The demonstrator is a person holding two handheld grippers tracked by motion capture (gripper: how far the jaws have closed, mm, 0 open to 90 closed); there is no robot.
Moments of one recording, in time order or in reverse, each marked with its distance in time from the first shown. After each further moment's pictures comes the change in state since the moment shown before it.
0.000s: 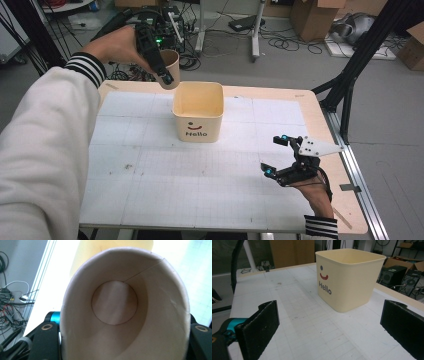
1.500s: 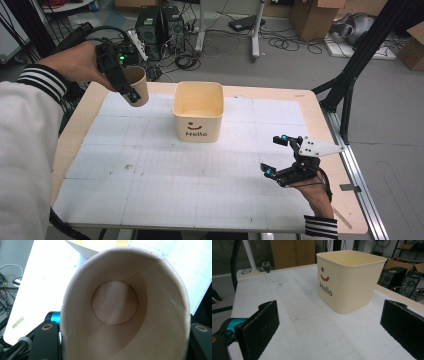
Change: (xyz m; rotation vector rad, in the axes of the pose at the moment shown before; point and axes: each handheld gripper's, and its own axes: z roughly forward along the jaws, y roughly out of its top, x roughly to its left) left arm -0.023 -0.080 -0.022 0.064 0.002 -0.014; right arm 0.002 0.002 0.000 -0.007 0.002 -0.006
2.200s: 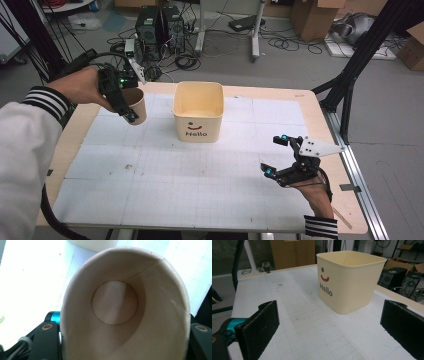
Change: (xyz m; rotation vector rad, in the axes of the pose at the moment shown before) left arm -0.013 -0.025 0.041 0.028 -0.031 0.016; right arm 0.000 0.000 0.000 -0.003 -0.001 0.000
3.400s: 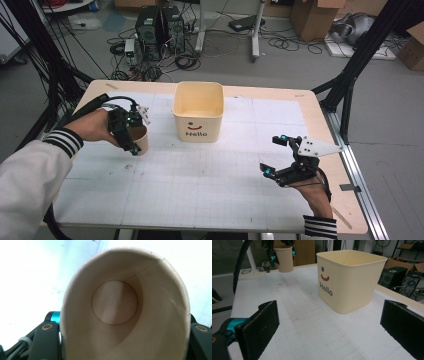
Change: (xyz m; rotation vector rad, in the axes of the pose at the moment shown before) left arm -0.028 -0.037 0.091 0.039 -0.049 0.043; right arm 0.000 -0.001 0.002 0.004 0.003 -0.005
